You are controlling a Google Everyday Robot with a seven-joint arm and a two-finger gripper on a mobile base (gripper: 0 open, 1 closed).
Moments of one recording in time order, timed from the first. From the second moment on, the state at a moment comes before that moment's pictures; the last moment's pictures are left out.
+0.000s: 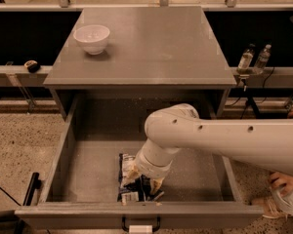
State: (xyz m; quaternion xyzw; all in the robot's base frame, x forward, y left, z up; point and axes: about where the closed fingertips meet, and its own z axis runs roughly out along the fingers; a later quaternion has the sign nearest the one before) arm 0.427 0.010 0.613 -0.98 0.16 0.06 0.14
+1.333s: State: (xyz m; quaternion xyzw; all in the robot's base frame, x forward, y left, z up) arm 0.469 -0.024 0.813 -0.92 0.20 0.06 0.32
